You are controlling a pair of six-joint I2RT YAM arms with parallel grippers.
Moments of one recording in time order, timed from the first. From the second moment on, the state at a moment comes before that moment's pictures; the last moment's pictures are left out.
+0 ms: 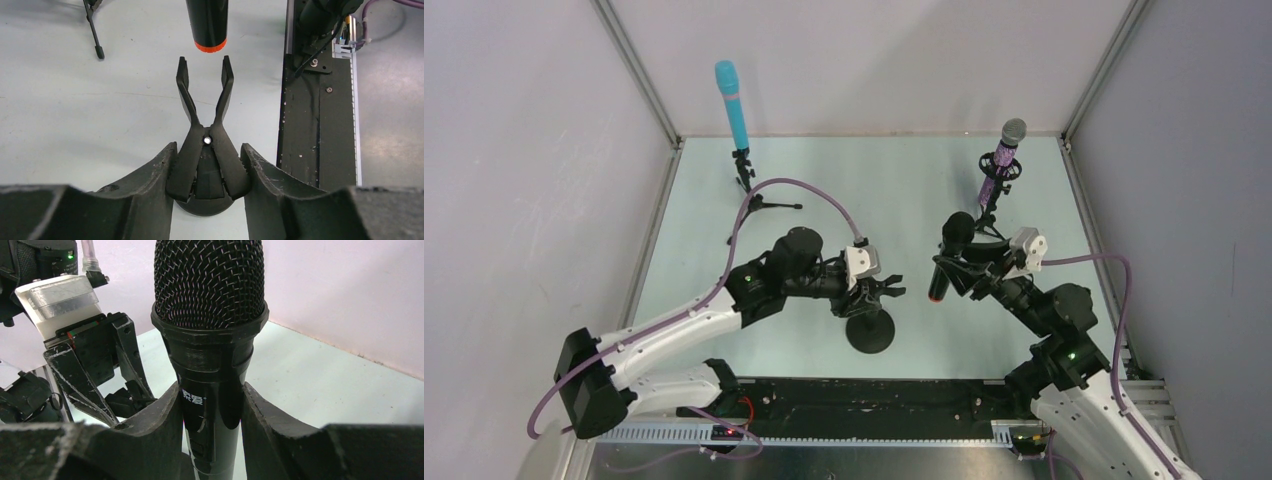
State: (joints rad) left arm -0.91 1.10 0.85 -0.20 0.49 0.19; right arm 0.52 0.40 0.48 0.17 -0.30 0.15
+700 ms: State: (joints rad) left arm -0.91 0.91 0.69 -0.06 0.34 0.24; right arm 0.52 0.37 0.44 0.19 -0.30 0.17
